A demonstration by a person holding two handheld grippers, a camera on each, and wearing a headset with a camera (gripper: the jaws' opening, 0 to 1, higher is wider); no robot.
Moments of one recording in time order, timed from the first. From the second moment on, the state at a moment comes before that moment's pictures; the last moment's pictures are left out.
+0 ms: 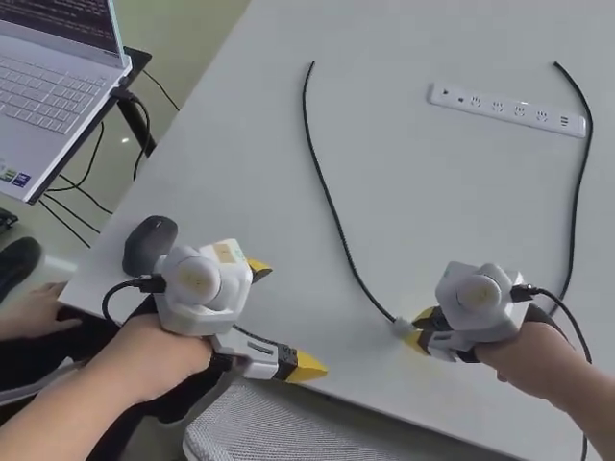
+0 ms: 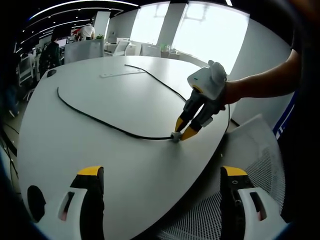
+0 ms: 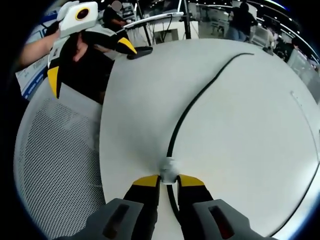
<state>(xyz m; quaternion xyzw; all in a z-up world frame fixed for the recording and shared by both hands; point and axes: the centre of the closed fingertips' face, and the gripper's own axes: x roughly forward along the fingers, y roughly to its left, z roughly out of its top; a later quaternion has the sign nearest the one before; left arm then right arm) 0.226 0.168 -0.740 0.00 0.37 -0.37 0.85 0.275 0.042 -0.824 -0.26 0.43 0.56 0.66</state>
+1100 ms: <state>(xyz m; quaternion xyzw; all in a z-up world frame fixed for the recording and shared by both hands) 0.236 0.110 -0.703 0.00 0.32 -0.42 0.85 0.266 0.021 -0.753 -0.24 0.41 0.58 0.66</state>
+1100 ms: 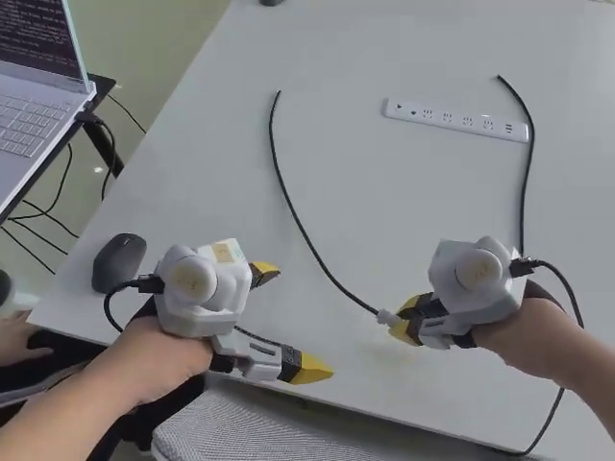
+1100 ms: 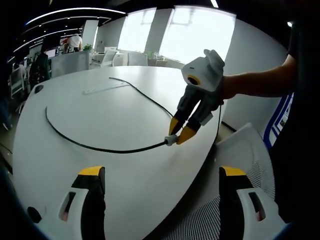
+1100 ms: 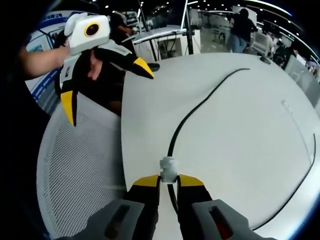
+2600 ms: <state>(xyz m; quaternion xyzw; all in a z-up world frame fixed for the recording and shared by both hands) 0.254 0.011 -0.668 -0.02 0.25 -0.52 0.81 0.241 0.005 -0.675 -0.25 0.36 0.68 0.58</state>
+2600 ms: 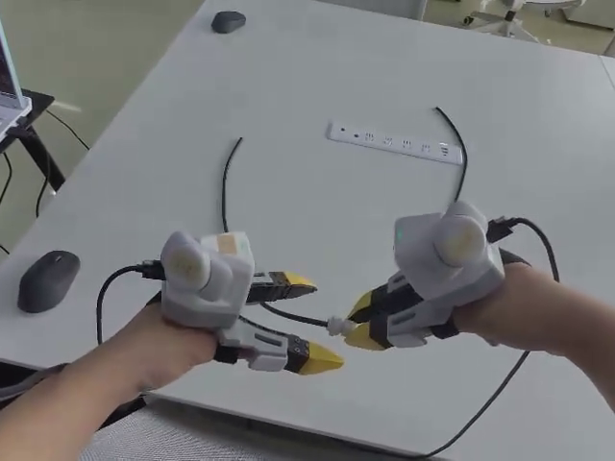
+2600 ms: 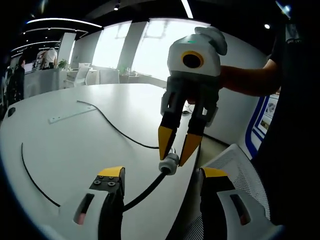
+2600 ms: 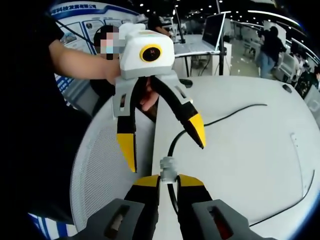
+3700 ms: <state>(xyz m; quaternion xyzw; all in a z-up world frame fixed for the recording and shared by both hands) 0.240 -0.015 -0.663 -0.02 0.22 -0.58 0.79 0.234 -0.009 -0.672 -0.23 0.35 0.73 0.54</state>
